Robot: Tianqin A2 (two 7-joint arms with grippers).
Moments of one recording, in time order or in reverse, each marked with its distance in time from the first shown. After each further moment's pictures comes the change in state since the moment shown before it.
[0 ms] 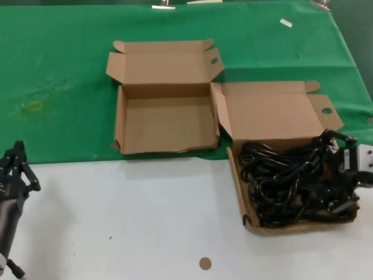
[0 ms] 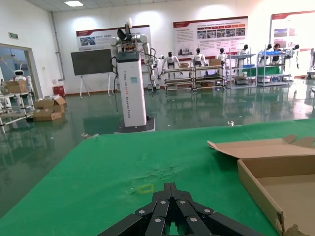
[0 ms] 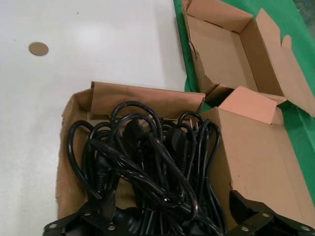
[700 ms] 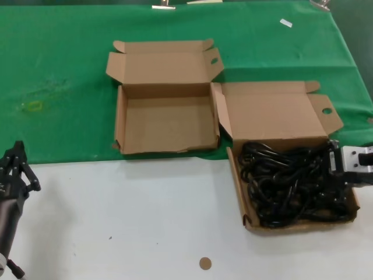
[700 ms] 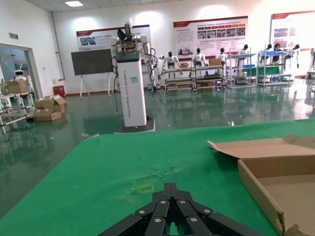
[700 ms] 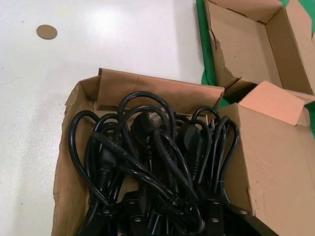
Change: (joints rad) left arm 0.000 0.000 0.000 0.000 0.000 0.000 0.000; right arm 0.058 -0.145 0.065 -0.106 -0.159 -0.151 -0.045
